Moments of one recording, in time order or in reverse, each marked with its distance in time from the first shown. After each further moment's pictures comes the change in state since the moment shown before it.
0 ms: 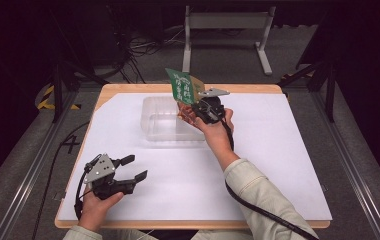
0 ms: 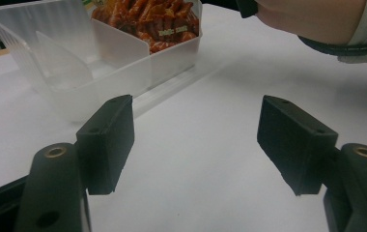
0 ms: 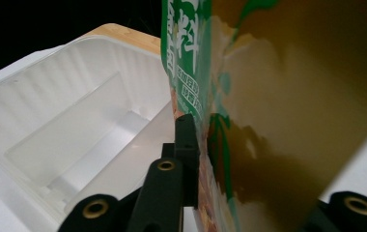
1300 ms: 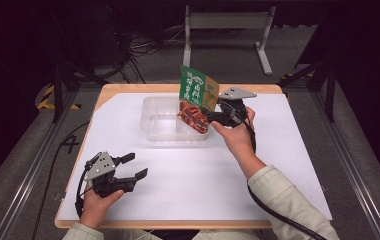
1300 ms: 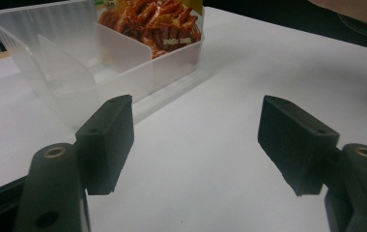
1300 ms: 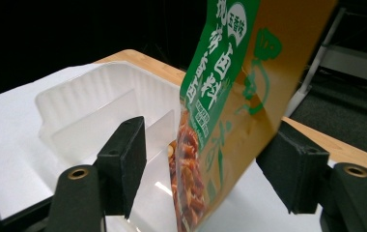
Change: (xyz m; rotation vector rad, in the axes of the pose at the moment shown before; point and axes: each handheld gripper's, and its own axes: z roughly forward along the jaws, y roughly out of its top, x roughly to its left) left arm 0.004 0.003 0.002 -0.010 0.002 0.000; right arm -0.021 0.000 -0.068 -0.117 0.059 -0.091
